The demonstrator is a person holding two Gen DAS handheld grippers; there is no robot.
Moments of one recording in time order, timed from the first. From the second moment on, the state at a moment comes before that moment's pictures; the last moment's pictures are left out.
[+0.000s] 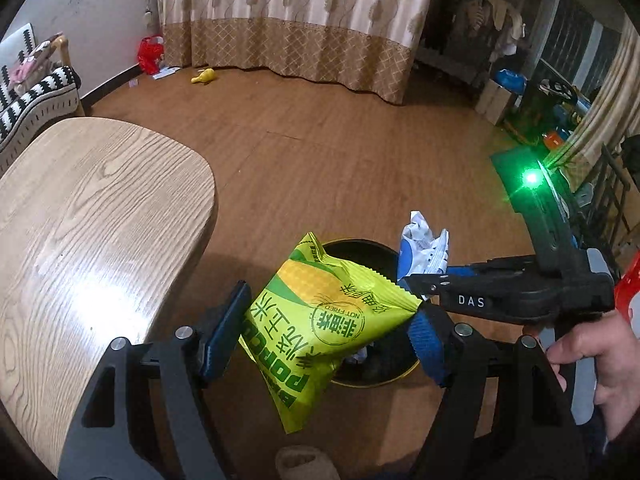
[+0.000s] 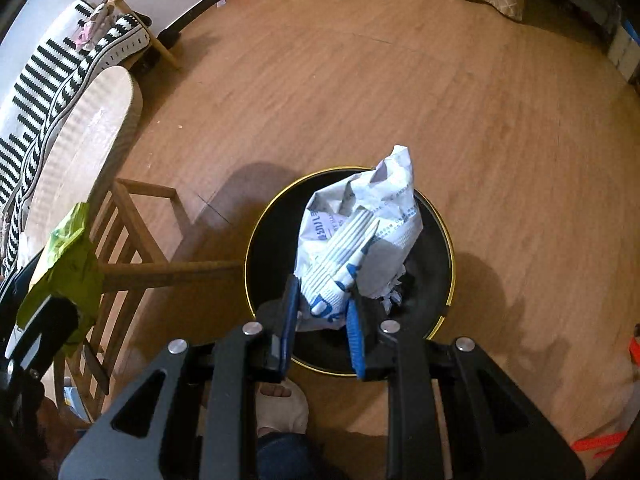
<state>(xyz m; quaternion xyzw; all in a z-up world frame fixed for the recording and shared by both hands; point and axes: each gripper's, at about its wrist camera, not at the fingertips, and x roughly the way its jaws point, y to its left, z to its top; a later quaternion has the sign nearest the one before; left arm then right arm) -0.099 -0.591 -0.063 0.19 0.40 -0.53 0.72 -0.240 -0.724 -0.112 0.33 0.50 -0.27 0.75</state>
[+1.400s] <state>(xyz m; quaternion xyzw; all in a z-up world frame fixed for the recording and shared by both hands) -0.132 -0.647 -0.108 0.17 0.44 -0.57 0.67 -0.296 -0.747 -0.060 0.36 0.36 -0.39 0.77</state>
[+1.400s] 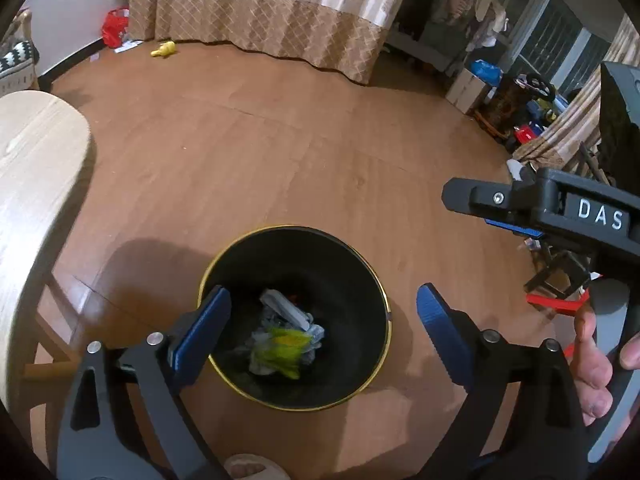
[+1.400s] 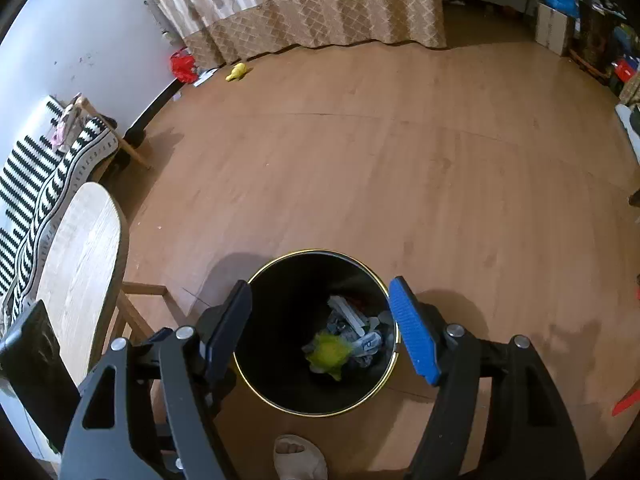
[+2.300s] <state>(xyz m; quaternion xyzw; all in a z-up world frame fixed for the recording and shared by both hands) 0.039 -0.247 0.016 0.07 0.35 -0.29 0.89 -0.042 -0.502 -0.015 0.19 0.40 -0.11 0.89</state>
